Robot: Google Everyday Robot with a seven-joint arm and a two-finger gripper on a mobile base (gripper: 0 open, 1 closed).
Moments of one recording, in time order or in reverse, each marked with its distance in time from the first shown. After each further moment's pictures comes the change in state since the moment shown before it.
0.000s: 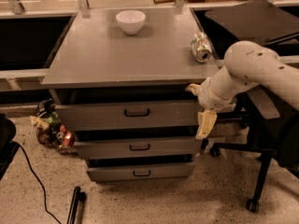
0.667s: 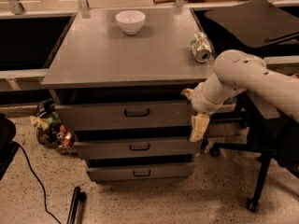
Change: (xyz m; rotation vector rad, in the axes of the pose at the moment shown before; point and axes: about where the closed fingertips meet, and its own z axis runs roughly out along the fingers) arm 0.003 -0.005 0.032 -0.002 0.014 -0.002
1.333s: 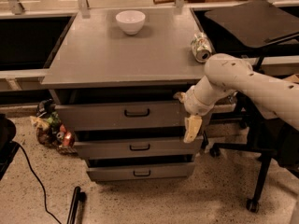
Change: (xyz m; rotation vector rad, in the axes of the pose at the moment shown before) arm -0.007 -0.005 0.032 -0.050 -0.028 -0.017
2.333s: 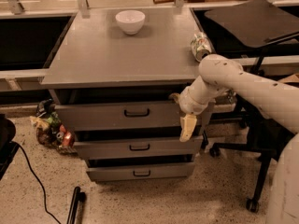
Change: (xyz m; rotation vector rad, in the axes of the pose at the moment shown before) arm -0.003 -0.012 0.028 -0.056 -0.041 -0.013
